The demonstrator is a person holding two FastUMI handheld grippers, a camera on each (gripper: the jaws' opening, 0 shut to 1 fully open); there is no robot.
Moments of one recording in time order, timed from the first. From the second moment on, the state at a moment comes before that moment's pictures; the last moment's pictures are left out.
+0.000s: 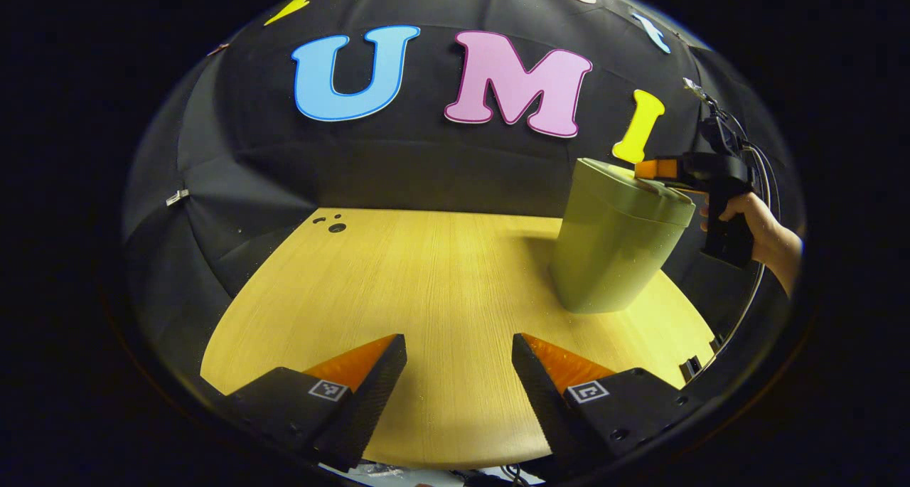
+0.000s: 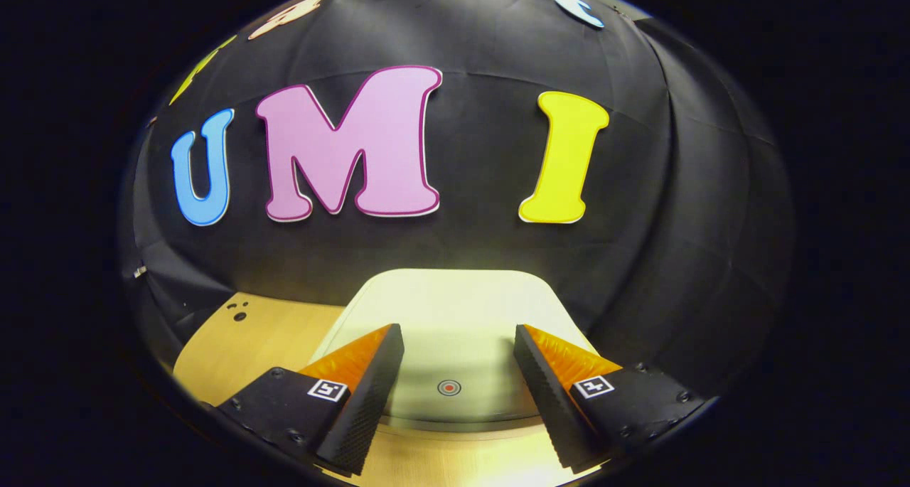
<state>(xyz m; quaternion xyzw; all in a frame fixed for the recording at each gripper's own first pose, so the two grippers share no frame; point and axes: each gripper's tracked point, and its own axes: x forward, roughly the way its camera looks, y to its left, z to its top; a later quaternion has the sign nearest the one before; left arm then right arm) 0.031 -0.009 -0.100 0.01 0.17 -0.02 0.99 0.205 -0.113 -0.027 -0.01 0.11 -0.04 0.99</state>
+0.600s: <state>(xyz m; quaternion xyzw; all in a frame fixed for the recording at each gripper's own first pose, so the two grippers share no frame) 0.027 -0.017 -0.045 0.01 0.10 -0.03 0.99 0.177 -0.101 0.005 0.02 0.07 -0.03 1.00</state>
